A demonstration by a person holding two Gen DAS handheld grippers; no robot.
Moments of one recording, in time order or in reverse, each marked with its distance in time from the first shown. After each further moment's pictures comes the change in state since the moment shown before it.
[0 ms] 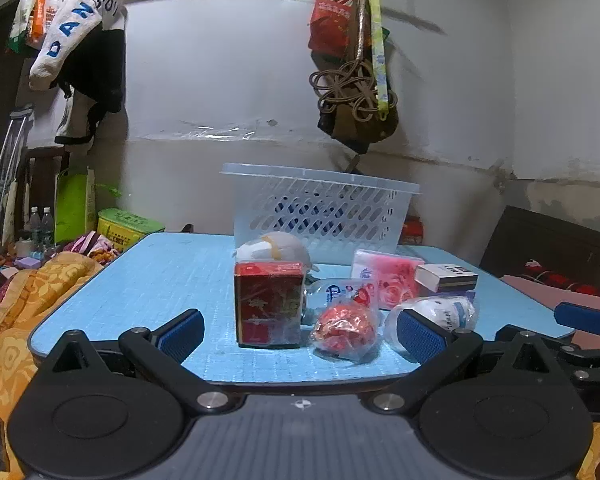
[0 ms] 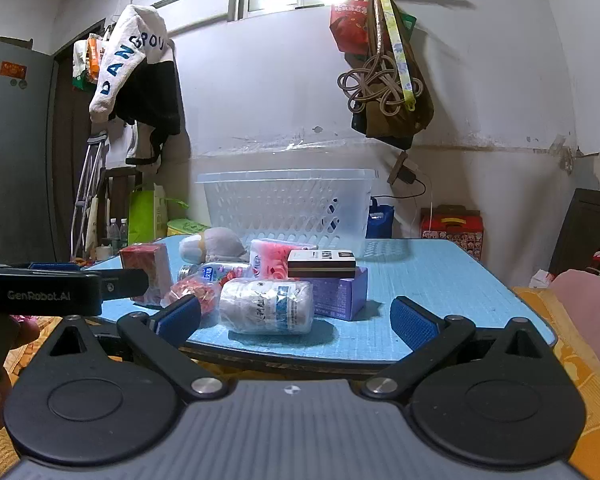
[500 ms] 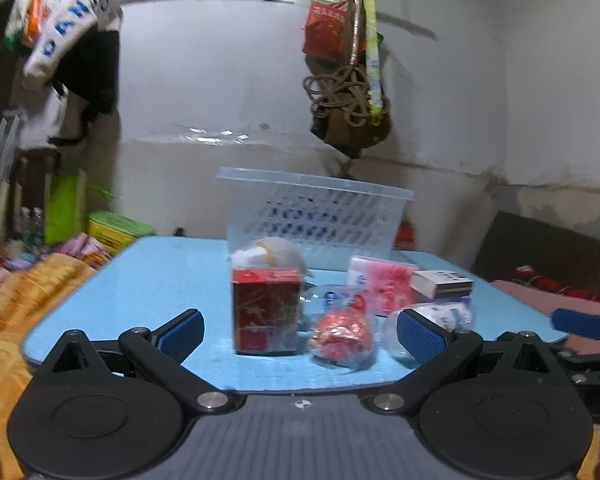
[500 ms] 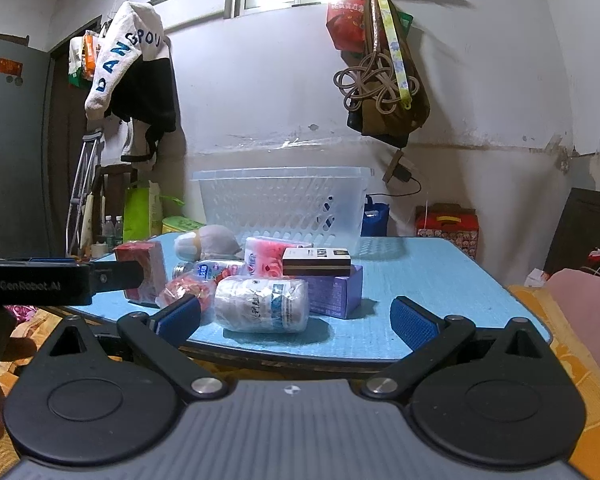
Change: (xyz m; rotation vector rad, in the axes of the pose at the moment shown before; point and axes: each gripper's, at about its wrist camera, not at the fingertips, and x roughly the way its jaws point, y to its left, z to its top) left arm 0.003 0.008 0.003 -0.014 -0.002 -0.048; right arm 0.002 0.000 0.000 -0.003 0.010 -0.019
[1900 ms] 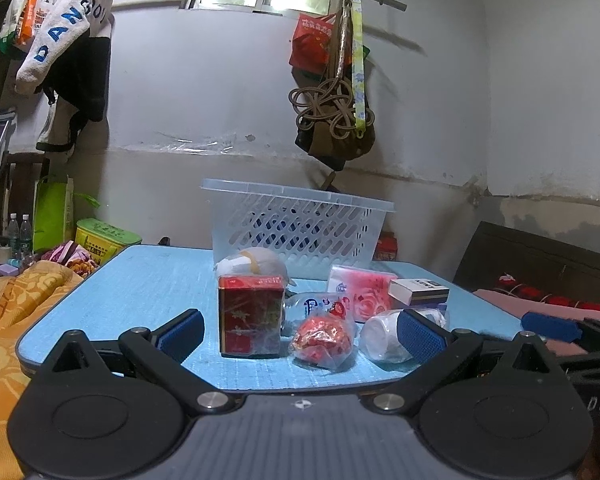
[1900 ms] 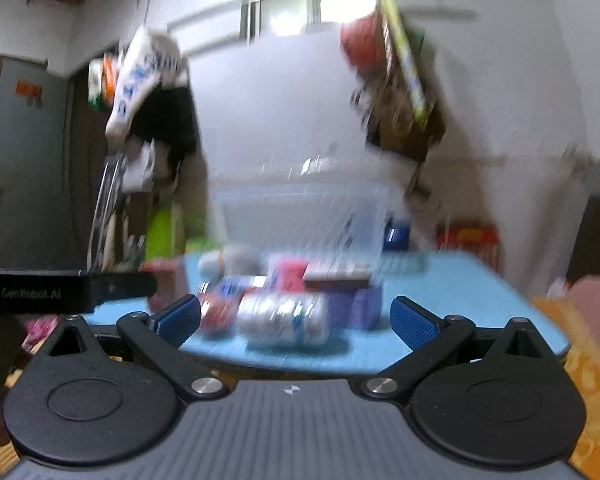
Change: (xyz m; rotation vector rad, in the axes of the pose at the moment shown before) left arm -0.014 -0.003 -0.003 0.000 -0.046 -0.038; right arm -0.012 -0.002 -0.007 0.012 -0.132 0.062
